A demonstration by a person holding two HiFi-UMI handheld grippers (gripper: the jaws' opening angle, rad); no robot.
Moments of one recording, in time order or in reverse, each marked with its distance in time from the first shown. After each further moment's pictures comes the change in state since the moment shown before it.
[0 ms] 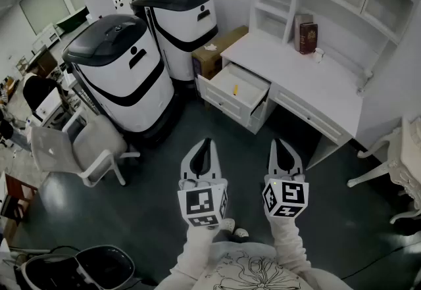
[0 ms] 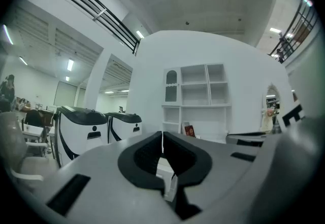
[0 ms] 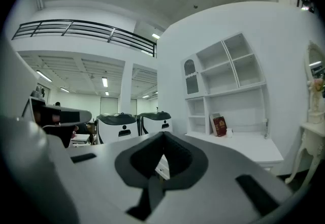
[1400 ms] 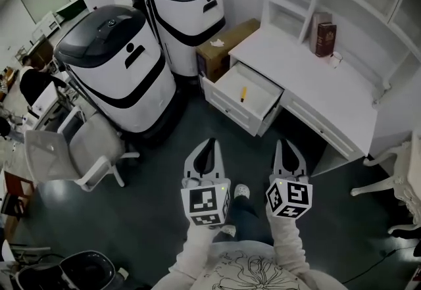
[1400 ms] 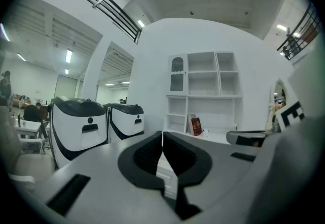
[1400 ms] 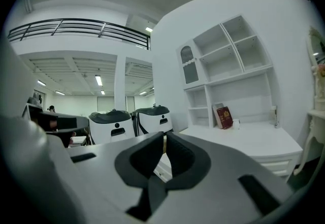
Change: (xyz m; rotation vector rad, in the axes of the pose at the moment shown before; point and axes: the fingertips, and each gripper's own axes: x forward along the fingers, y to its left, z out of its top) left arm 0.133 0.056 -0.041 -0.017 0.095 0.008; right arm 0.143 -0.015 -0.035 0.068 0.059 -0.013
